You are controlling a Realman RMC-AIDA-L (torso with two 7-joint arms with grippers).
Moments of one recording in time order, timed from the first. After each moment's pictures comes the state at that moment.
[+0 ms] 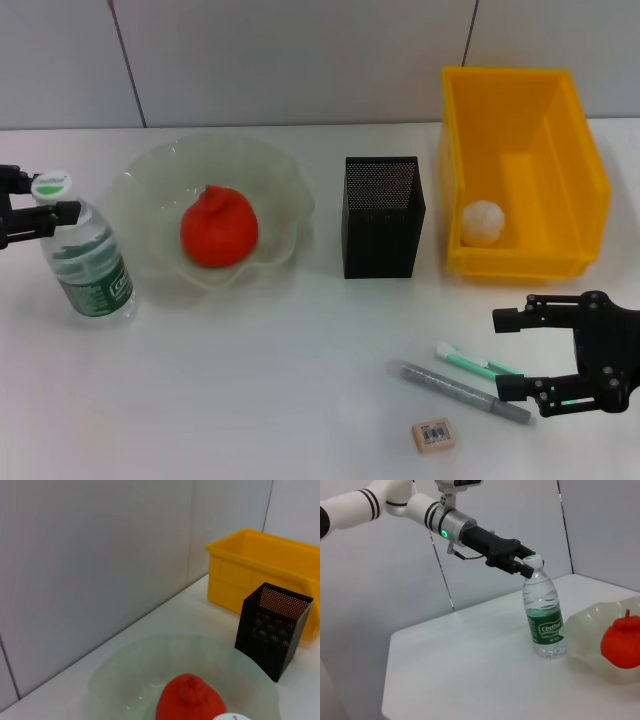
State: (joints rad) left arm -0.50 -1.93 0.60 1.06 2.18 1.62 -1.65; right arm 0.48 2.00 2.50 0.73 1.05 -1.87 1.32
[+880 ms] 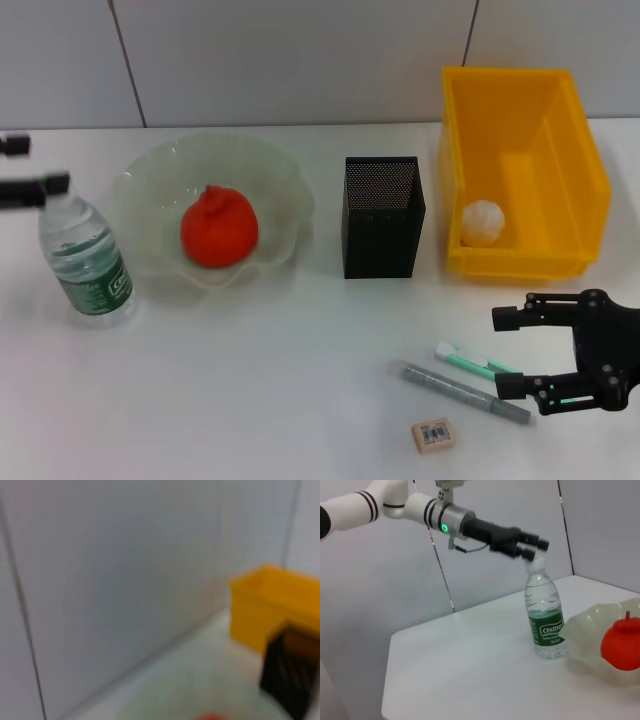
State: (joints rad) left arm -0.49 -1.93 0.60 1.07 2.18 1.61 -1.65; right arm 0.48 2.00 2.50 0.73 1.05 -1.87 1.32
